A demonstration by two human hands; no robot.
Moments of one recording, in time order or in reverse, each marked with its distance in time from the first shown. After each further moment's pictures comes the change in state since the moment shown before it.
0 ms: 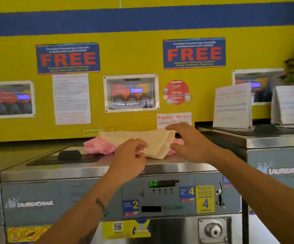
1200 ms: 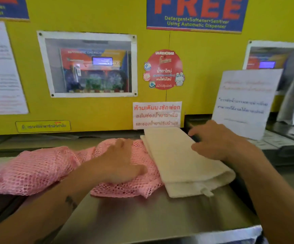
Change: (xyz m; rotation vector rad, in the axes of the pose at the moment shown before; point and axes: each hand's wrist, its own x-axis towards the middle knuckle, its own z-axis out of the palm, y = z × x) left_hand 0.178 -0.034 0.095 0.378 -0.761 -0.231; right_hand 0.126 0.152 -0.048 -0.367 -0.342 0.544
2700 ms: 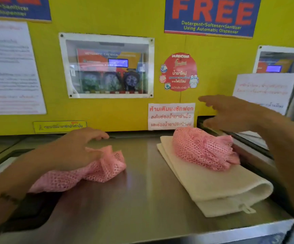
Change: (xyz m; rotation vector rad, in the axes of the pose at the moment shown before) left_hand -0.047 -0.137 -0.075 0.003 0.245 0.189; right_hand -0.022 -0.065 -0.064 0.029 0.052 -0.128
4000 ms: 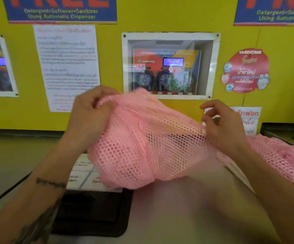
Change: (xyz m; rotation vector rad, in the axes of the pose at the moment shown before) left_hand -0.015 -0.078 -0.065 -0.637 0.850 -0.066; right_hand 0.100 -0.132 0.129 0.612 0.691 -0.203
